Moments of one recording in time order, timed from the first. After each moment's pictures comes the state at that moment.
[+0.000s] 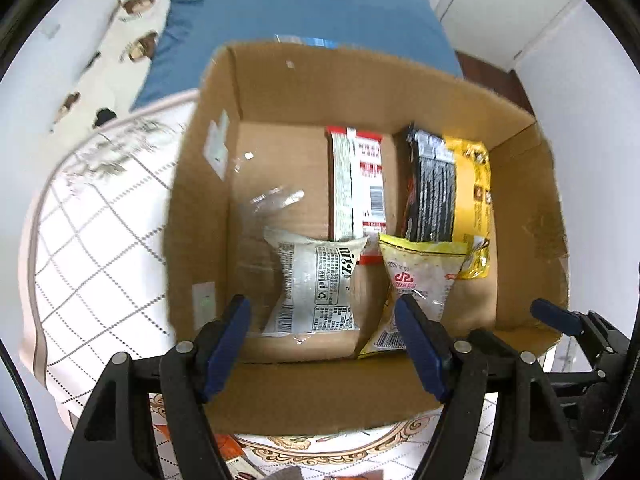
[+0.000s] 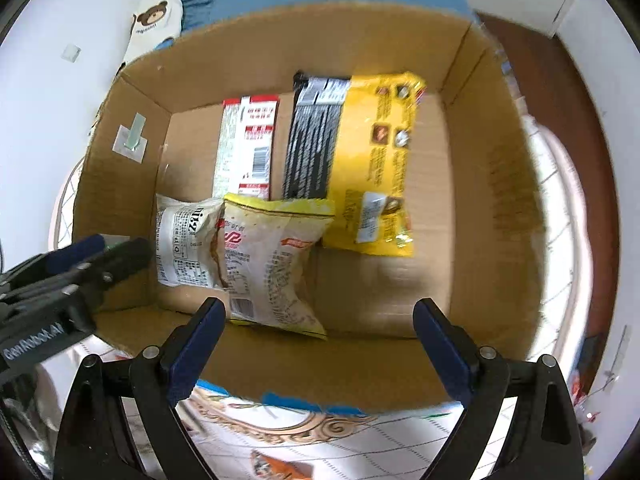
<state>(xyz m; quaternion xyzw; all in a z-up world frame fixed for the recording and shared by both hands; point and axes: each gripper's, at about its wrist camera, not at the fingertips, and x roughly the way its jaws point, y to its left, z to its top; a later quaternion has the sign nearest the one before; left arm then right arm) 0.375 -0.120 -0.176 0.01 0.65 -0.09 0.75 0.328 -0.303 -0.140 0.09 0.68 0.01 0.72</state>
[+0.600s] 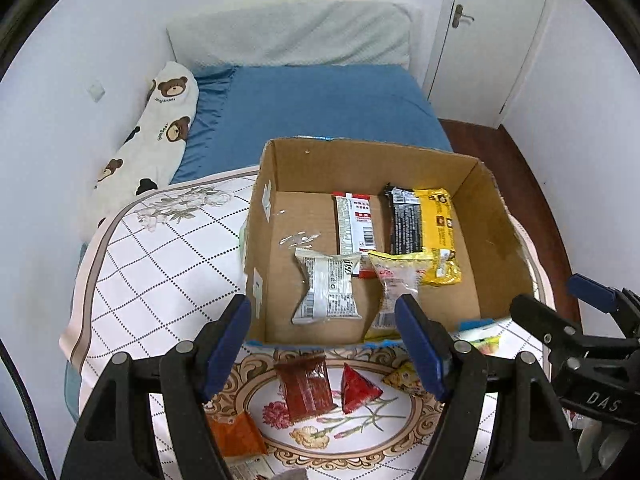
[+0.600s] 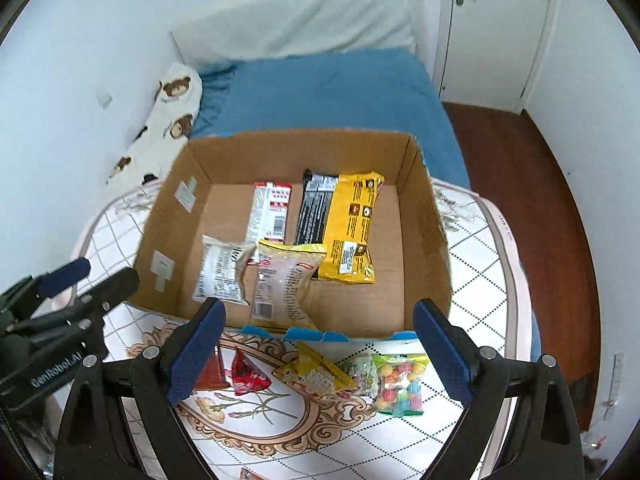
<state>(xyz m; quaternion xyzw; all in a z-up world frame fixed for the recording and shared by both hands) 0.280 -0.097 -0.086 0.04 0.51 -0.08 0.85 0.243 -0.296 -0.016 0.07 0.54 -0.01 0.84</state>
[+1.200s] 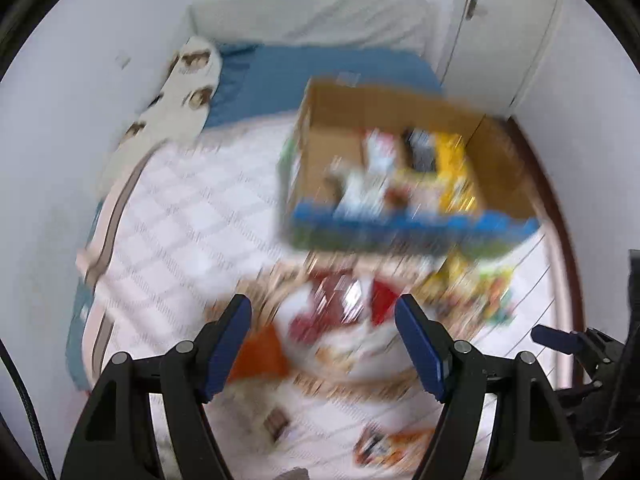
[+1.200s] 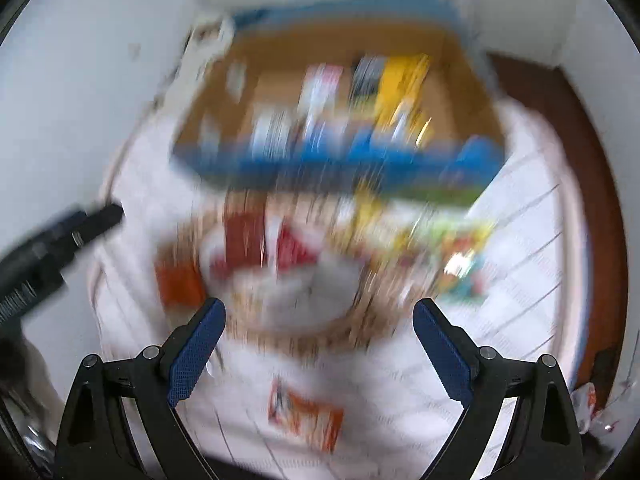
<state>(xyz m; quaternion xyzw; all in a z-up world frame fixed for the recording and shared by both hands) 0.179 -0.038 -0.122 0.04 0.55 -0.05 0.83 0.130 -0.241 -0.081 0.09 0.64 0.08 0.76</state>
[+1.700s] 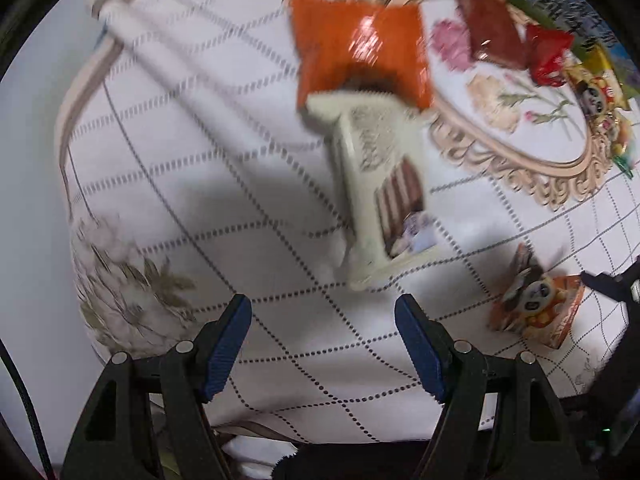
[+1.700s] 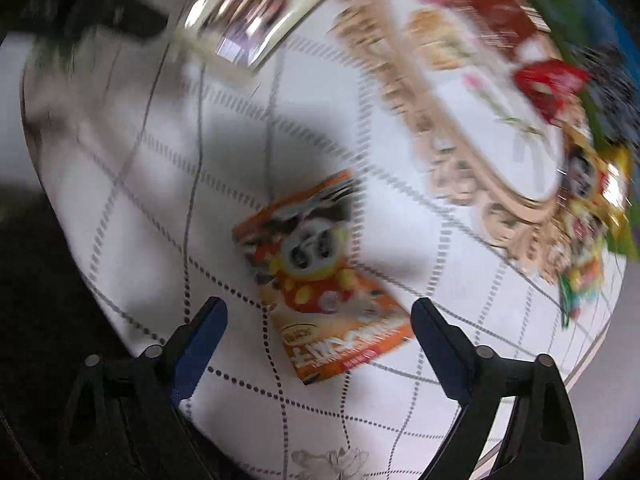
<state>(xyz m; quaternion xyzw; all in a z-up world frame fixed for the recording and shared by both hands) 0.061 0.059 -0.290 0.02 0.73 0.04 0.69 -0.022 -0.098 -0.240 -0.35 0.69 0.26 0.58</state>
